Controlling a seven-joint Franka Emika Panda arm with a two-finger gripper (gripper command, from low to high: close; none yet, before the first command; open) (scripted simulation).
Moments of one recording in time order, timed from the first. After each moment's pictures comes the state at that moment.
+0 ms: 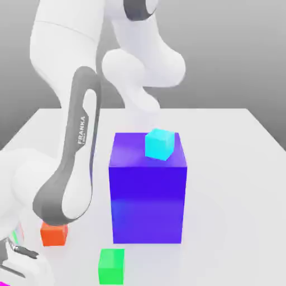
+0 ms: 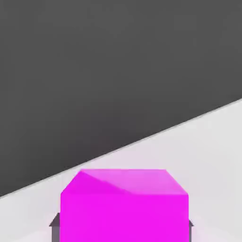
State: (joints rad) arm -0.22 0.59 -0.22 -2.08 0.26 2.65 0.54
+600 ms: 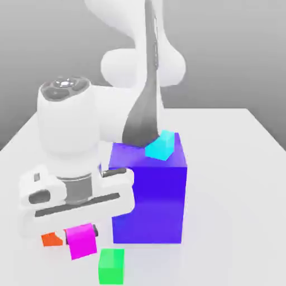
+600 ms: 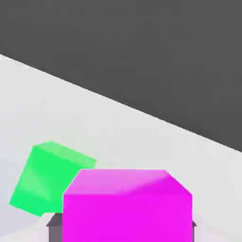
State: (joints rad) arm -0.07 0.13 -0.09 -2.48 0.01 2.60 0.02
